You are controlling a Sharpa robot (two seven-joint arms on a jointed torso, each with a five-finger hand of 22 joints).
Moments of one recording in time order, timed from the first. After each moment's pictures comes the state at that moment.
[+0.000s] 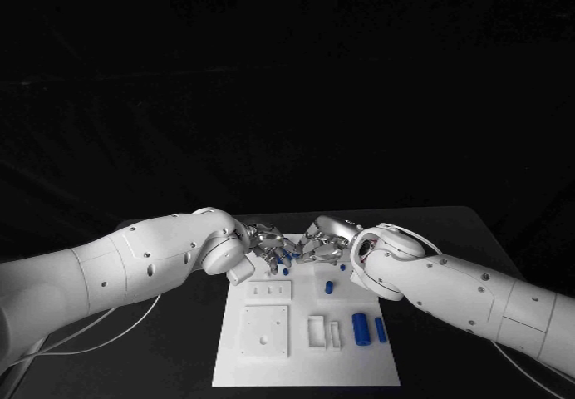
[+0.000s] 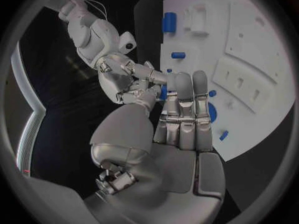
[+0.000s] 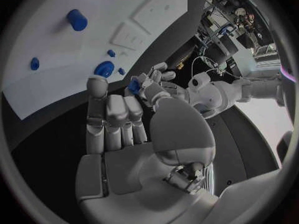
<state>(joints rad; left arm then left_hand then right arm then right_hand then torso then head) 1.40 -0.50 -0.18 1.17 -0.48 -0.01 -0.29 1.18 0.11 0.22 -0.15 0.29 1.15 0.09 0.07 0.14 1.47 -0.02 0.15 0.10 1.35 -0.09 0.85 0.48 0.05 1.11 -0.10 0.68 0.69 1.12 -0.56 0.12 1.27 -1.39 -0.19 -0.10 1.21 -0.02 0.30 -0.18 0.15 1.16 0.07 0.06 0.06 1.33 -0.02 1.08 1.25 1.45 -0.08 1.07 1.12 0.08 1.46 -0.10 0.47 1.30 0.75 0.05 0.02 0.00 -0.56</state>
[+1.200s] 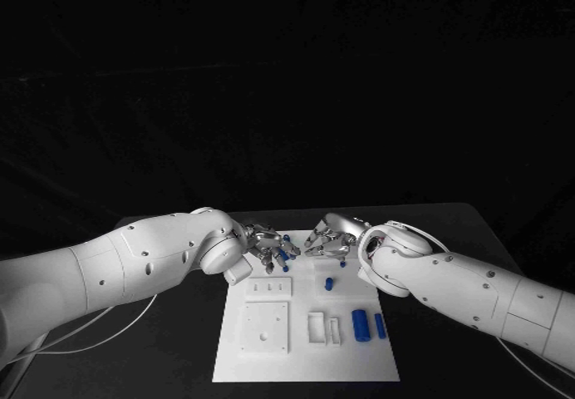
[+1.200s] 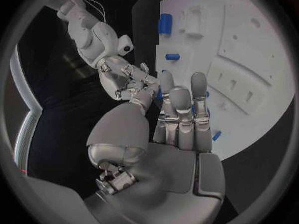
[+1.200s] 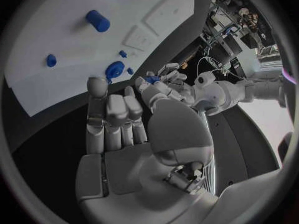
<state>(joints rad) 1.40 -0.50 -0.20 1.17 -0.46 -0.01 -0.30 1.09 0.08 0.28 -0.16 0.36 1.17 0.09 0.07 0.30 1.47 -0.06 0.42 0.18 1.40 -0.13 1.07 0.57 0.03 1.16 -0.14 0.70 0.88 1.12 -0.58 0.12 1.24 -1.39 -0.20 -0.10 1.21 -0.03 0.30 -0.16 0.16 1.13 0.08 0.06 0.07 1.33 -0.02 1.06 1.24 1.45 -0.08 1.06 1.11 0.08 1.46 -0.10 0.46 1.29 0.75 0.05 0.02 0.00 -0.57</state>
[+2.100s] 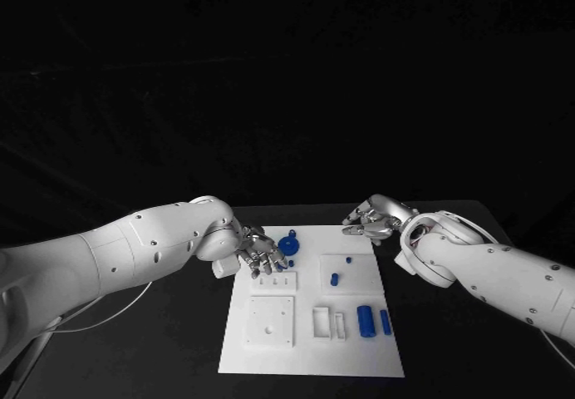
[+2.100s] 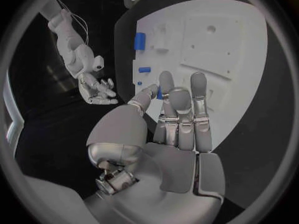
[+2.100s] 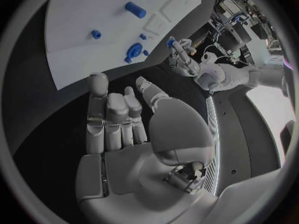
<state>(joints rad) 1.40 -0.49 -0.20 1.07 -0.56 0.23 -0.47 1.02 0.10 0.31 -0.20 0.38 1.17 0.09 0.07 0.39 1.47 -0.07 0.45 0.18 1.41 -0.13 1.08 0.58 0.03 1.18 -0.15 0.66 0.94 1.13 -0.72 0.15 1.28 -1.28 -0.28 -0.08 1.20 -0.05 0.31 -0.15 0.21 1.13 0.08 0.06 0.07 1.31 -0.02 1.03 1.22 1.45 -0.08 1.03 1.09 0.08 1.46 -0.10 0.41 1.27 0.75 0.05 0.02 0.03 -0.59</state>
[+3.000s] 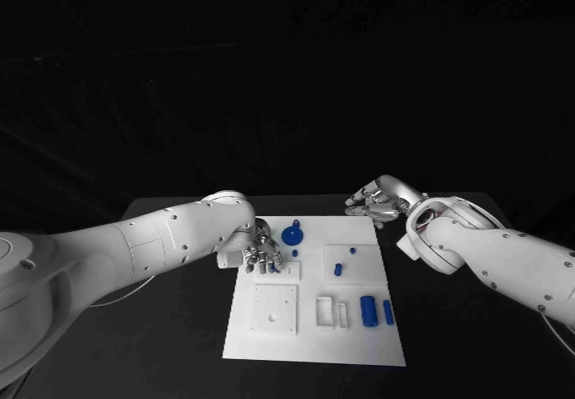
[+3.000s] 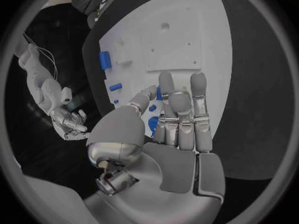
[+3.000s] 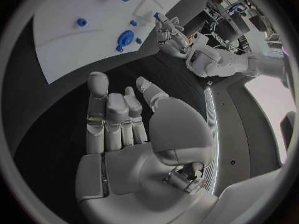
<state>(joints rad) 1.38 -0.40 -0.23 0.98 -0.86 0.31 -0.51 0.96 0.12 0.35 -0.22 0.43 1.17 0.09 0.06 0.52 1.47 -0.07 0.49 0.19 1.42 -0.13 1.10 0.60 0.03 1.22 -0.14 0.59 1.02 1.14 -0.73 0.17 1.32 -1.21 -0.32 -0.08 1.20 -0.05 0.32 -0.14 0.23 1.13 0.08 0.06 0.07 1.31 -0.02 1.03 1.21 1.45 -0.08 1.03 1.09 0.08 1.46 -0.10 0.41 1.26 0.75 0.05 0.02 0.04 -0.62</state>
